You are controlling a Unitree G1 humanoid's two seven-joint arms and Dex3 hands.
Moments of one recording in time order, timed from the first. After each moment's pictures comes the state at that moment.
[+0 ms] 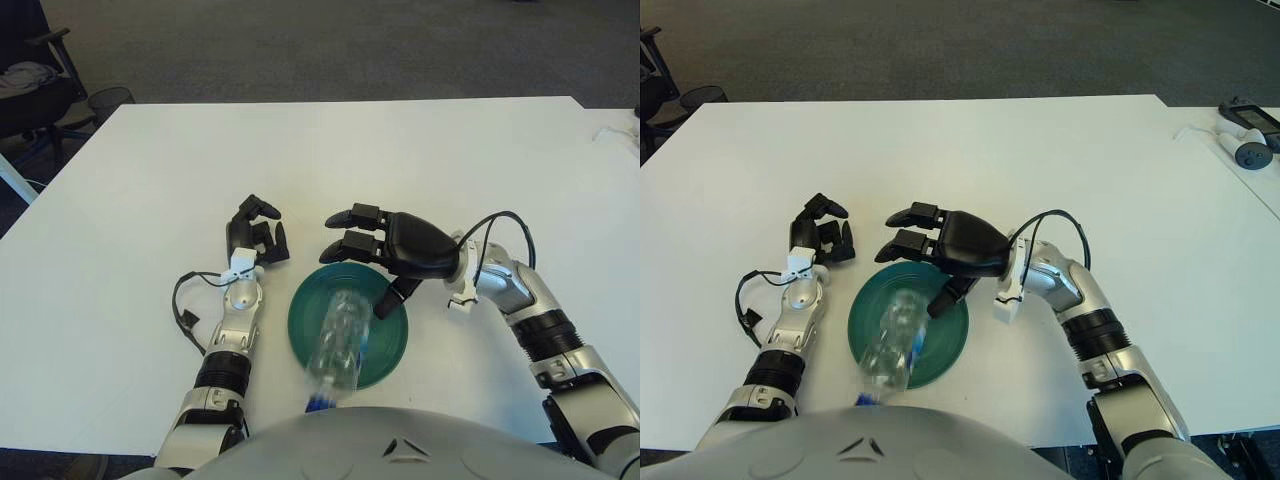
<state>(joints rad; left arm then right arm) -0.11 -0.02 0.03 0.46 0.17 -0.40 0.32 -0.29 -0.42 0.27 0.15 -0.61 -1.11 0.25</state>
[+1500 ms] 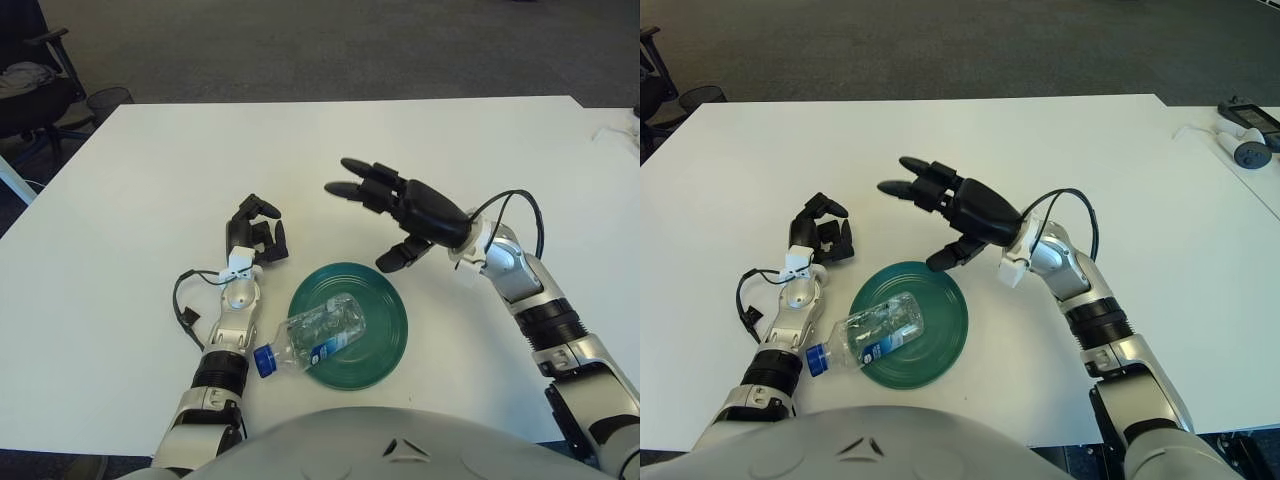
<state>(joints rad) -0.11 -0.01 0.03 0.45 0.14 -0.39 0.28 -0.36 -0.39 0.28 0.15 -0.17 -0.87 0.29</state>
